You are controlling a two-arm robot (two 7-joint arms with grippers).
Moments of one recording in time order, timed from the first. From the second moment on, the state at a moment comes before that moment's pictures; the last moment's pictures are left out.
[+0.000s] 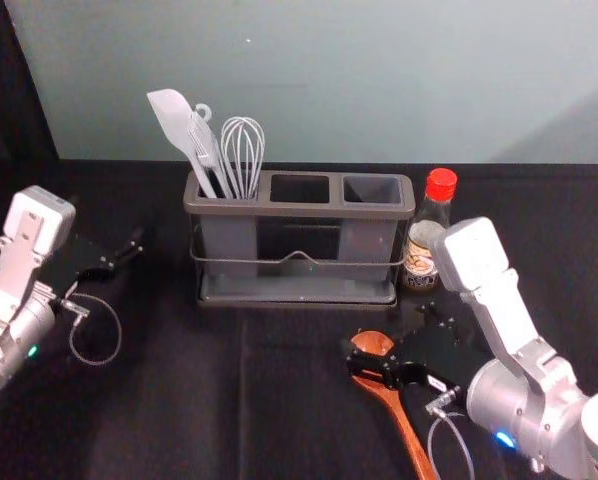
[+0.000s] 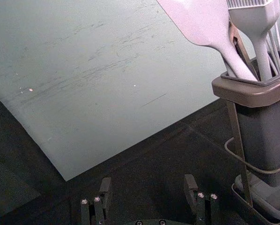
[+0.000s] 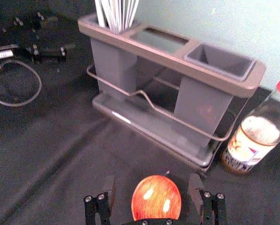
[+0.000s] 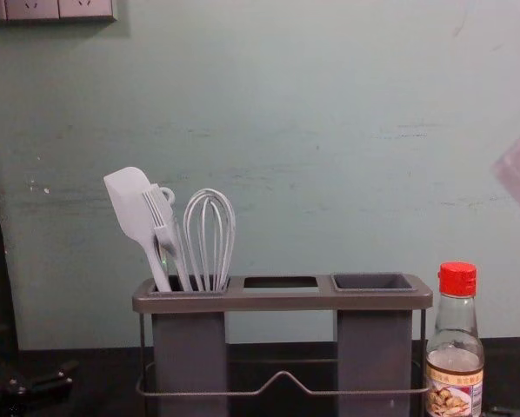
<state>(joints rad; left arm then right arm) -0.20 0.60 0.45 -1.41 -0.25 -0.12 0.03 -0.10 0.35 -0.30 -2.00 0.08 0.63 0.25</state>
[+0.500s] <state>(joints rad) -0.20 0.60 0.45 -1.41 -0.25 -0.12 0.03 0.02 0.28 -0.32 -1.94 0.06 0.93 0.28</state>
